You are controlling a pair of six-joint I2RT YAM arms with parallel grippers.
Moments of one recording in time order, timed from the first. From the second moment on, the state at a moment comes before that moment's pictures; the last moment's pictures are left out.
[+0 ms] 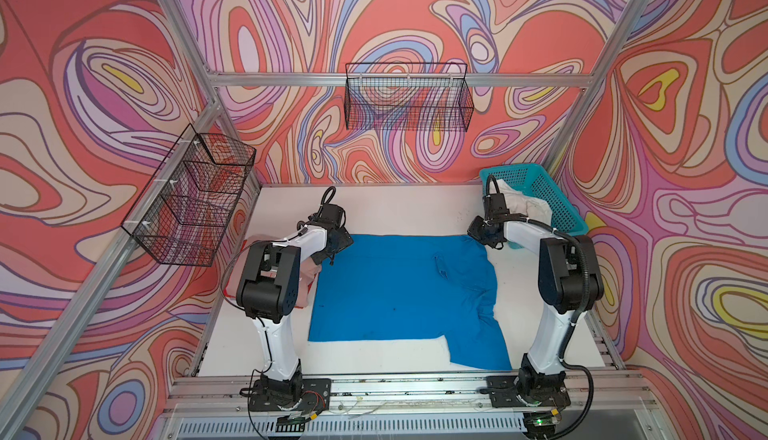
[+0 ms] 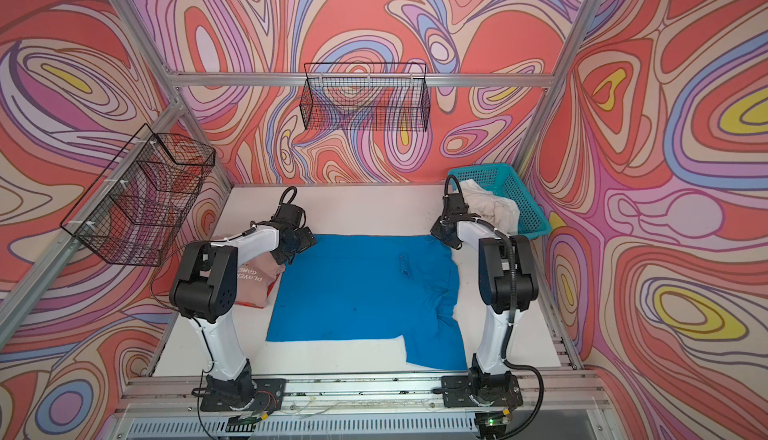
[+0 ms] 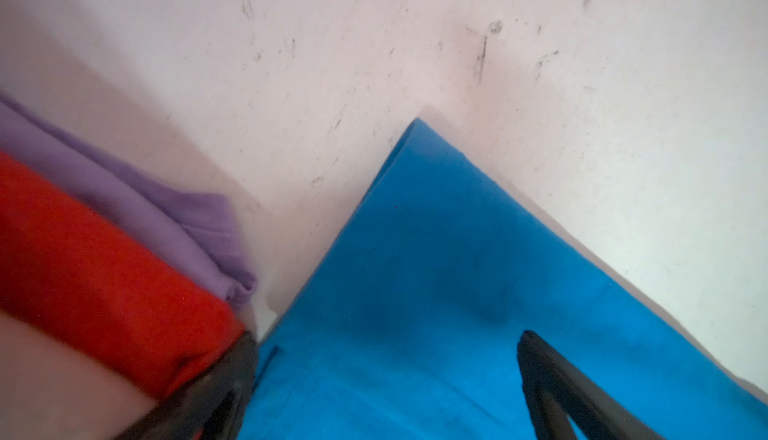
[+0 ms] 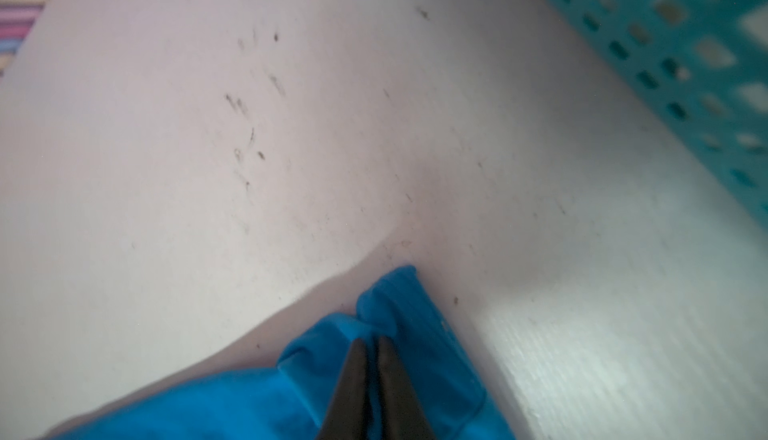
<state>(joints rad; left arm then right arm) -0.20 1.93 1.24 -0.46 -0.17 -0.79 0.07 1.96 1.32 -0.39 -0.01 0.68</state>
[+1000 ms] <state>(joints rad) -0.20 1.93 1.24 -0.46 -0.17 -0.79 0.07 1.80 1.28 -0.50 0.24 0.76</state>
